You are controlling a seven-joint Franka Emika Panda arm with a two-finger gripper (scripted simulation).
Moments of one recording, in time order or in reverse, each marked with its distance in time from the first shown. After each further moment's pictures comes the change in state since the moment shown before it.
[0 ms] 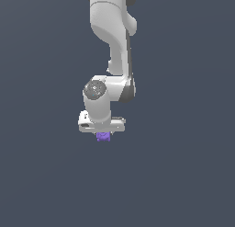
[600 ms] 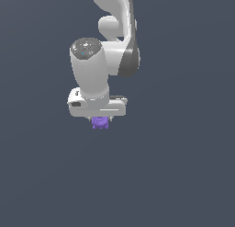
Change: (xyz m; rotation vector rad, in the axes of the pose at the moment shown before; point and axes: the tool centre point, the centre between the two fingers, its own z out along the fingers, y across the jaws) arm 0.000 0.001 -0.123 0.000 0.002 0.000
